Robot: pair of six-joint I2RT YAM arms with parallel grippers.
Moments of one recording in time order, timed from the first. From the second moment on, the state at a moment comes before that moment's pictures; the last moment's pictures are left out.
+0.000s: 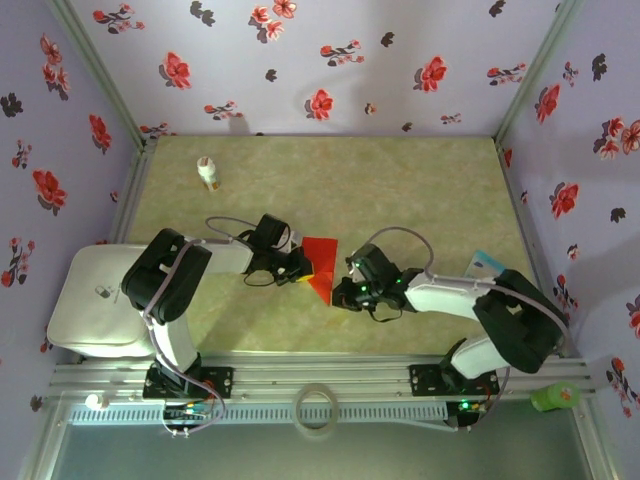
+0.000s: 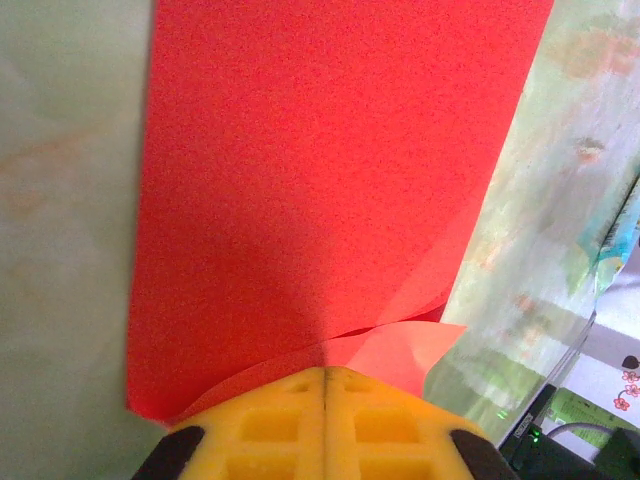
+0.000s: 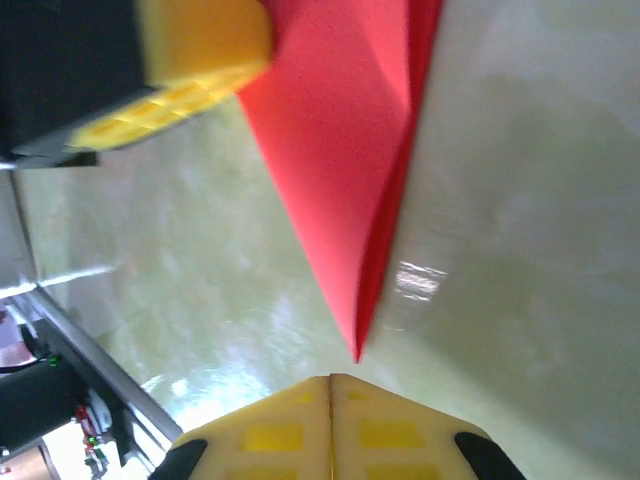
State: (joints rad) left arm -0.60 1.82 0.83 -0.03 0.58 -0.86; right arm 0.79 1.42 0.57 -0.06 -0.42 0.91
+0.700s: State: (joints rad) left arm -0.60 1.80 0.81 0.01 0.56 -0.89; right arm 0.79 1.72 0.75 0.05 -0.43 1.04
